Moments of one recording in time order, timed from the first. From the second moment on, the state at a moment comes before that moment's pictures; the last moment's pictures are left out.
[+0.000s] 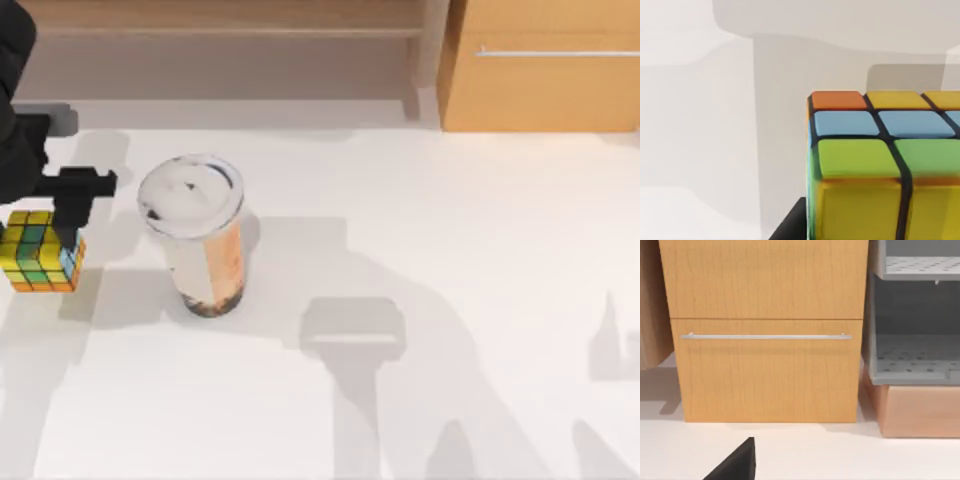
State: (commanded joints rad) left arm -0.05 1.93 1.43 -1.07 0.01 -0.02; right arm 0.00 0.00 0.00 0.00 0.00 0.00
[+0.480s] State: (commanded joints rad) left arm -0.02 1.96 1.44 -1.04 -0.01 -0.05; right arm 0.00 0.00 0.00 0.00 0.00 0.00
